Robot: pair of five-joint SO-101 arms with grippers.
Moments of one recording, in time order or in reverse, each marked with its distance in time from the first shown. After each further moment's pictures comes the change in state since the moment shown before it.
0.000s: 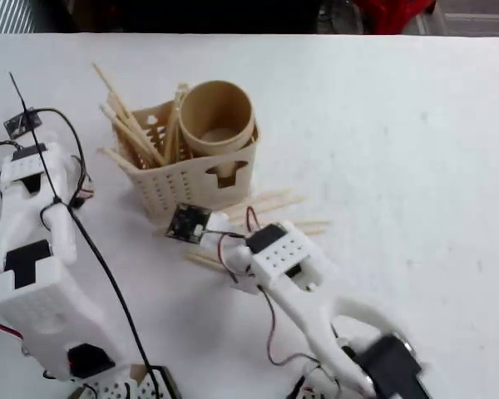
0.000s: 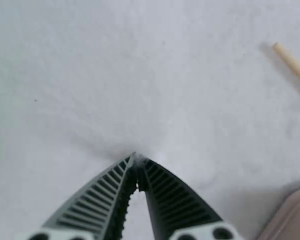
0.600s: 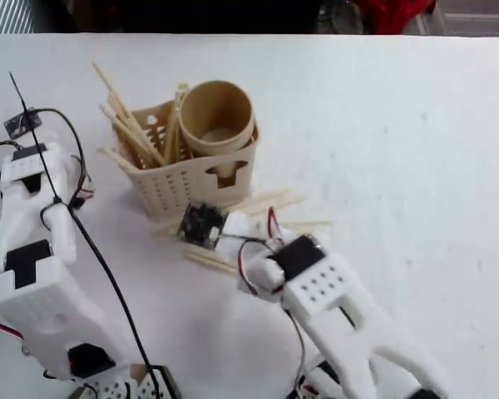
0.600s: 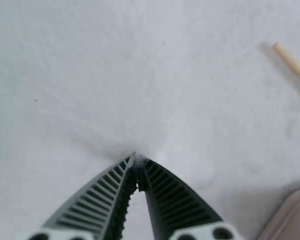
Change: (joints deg) left arm 0.0 0.0 0.0 0.0 0.0; right arm 0.4 -15.8 2.7 12.0 1.1
